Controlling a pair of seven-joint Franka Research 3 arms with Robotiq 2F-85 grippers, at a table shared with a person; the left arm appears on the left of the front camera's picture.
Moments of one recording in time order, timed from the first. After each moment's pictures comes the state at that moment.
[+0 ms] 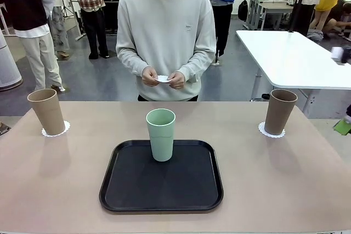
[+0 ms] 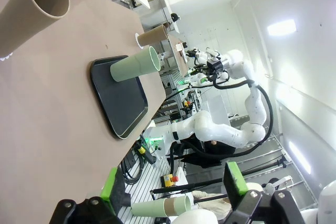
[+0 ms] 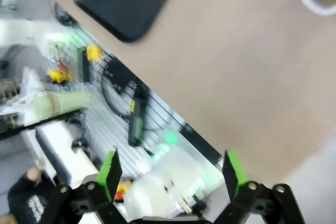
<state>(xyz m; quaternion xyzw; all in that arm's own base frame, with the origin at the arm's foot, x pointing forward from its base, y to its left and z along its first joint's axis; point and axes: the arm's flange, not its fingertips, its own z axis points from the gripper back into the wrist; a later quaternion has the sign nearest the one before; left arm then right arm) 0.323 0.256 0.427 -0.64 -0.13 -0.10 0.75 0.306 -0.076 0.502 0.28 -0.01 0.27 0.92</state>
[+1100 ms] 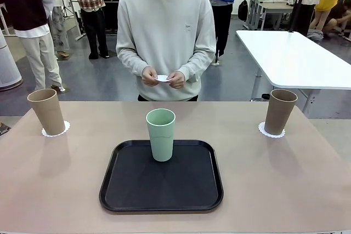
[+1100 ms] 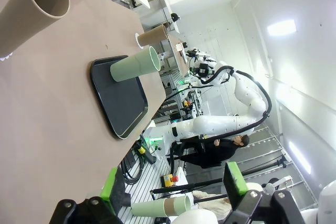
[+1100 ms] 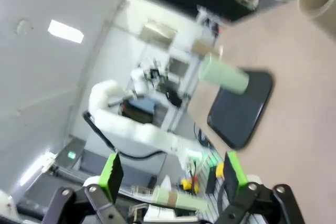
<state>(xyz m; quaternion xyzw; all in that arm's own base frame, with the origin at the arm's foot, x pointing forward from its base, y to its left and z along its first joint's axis) 0.323 0.256 0.427 -0.64 -0.13 -0.10 0.75 0.284 -0.196 0.419 0.66 -0.18 0.09 0.73</state>
